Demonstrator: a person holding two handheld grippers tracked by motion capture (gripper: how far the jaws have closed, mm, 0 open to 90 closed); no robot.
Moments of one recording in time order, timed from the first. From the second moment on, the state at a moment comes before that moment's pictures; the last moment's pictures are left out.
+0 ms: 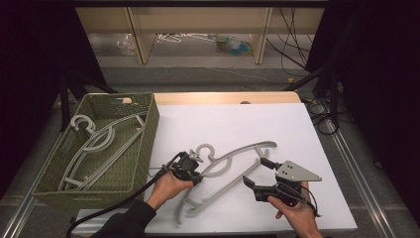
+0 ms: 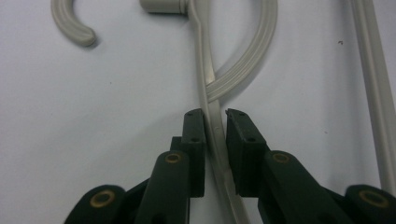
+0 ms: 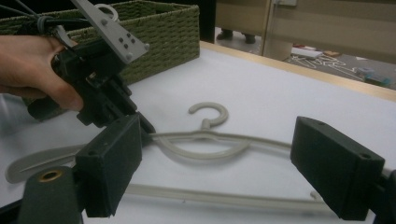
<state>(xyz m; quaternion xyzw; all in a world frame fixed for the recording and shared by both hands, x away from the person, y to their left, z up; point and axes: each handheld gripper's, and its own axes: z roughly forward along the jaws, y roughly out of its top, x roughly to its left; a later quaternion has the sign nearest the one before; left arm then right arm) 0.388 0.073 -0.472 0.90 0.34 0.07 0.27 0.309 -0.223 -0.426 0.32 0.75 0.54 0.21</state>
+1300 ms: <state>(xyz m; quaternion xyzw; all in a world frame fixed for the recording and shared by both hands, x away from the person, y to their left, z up) 0.380 0.075 -0.437 0.87 0.31 0.08 0.36 0.309 -0.224 -0.426 0.32 0.75 0.54 0.20</state>
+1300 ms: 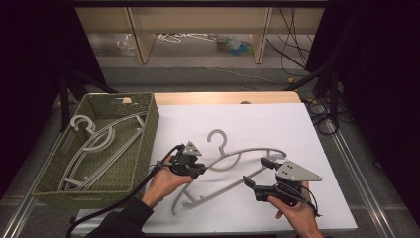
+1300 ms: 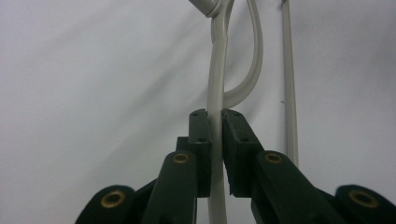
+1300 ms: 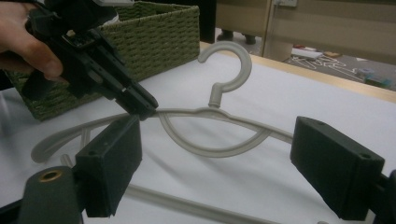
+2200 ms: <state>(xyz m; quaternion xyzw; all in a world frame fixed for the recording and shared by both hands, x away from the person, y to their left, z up) 0.362 0.075 -0.428 0.88 0.29 0.10 0.36 0.402 -0.214 -0.451 0.20 0.87 0.32 0.30</state>
